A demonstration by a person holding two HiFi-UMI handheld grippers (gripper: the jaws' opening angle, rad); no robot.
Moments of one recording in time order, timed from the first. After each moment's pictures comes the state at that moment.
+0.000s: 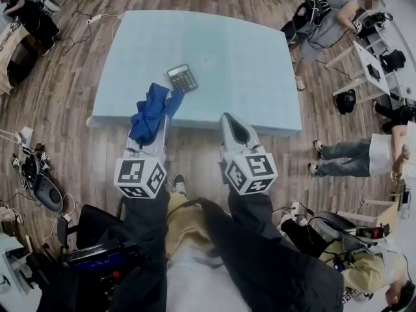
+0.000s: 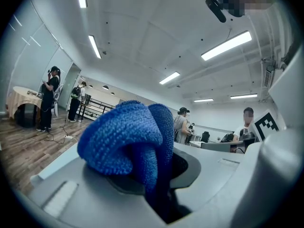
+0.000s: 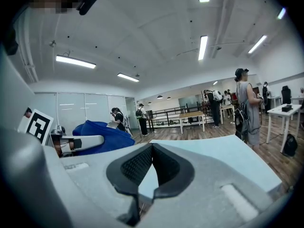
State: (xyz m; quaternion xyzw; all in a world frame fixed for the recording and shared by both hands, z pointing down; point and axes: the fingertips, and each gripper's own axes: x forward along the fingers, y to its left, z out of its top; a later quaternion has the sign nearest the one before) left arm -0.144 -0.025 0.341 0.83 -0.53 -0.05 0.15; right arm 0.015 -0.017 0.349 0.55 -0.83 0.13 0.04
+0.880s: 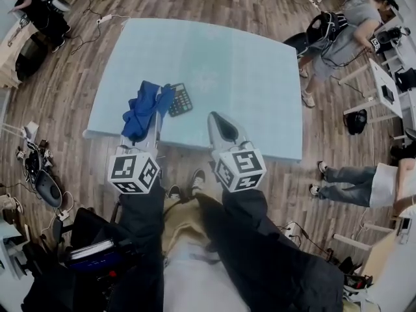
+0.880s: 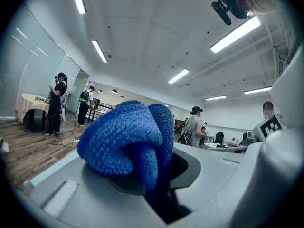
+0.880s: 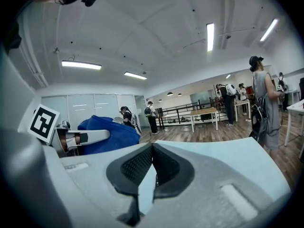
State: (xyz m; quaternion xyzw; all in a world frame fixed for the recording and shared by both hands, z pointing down) left arm -0.113 -0.139 0.337 0.80 -0.59 -0.04 0.14; right arm 0.037 -0.140 0.359 0.48 -0.87 0.14 0.05
